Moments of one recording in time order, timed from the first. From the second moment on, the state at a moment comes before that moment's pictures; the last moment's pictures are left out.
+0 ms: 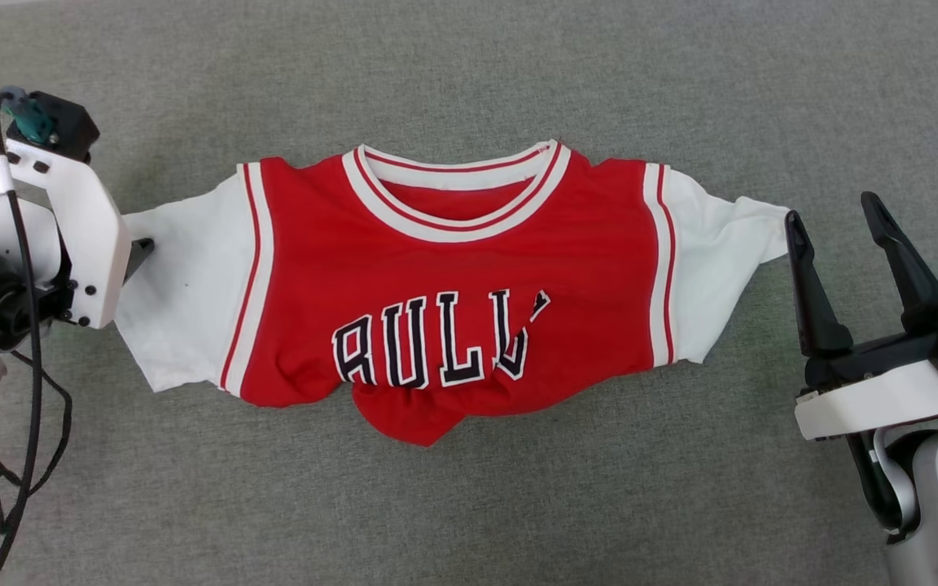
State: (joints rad) left arm -0.94 0.74 -0.75 0.58 -0.79 -0.13 0.69; right arm -0.28 -0.19 0.03 0.06 0.11 0.13 -0.22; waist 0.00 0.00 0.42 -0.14
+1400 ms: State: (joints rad) left arm -1.04 0.76 -0.93 0.52 -0.83 -0.13 0.28; right arm -0.72 -0.73 0.60 0.22 0.62 0.13 0.80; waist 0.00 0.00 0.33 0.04
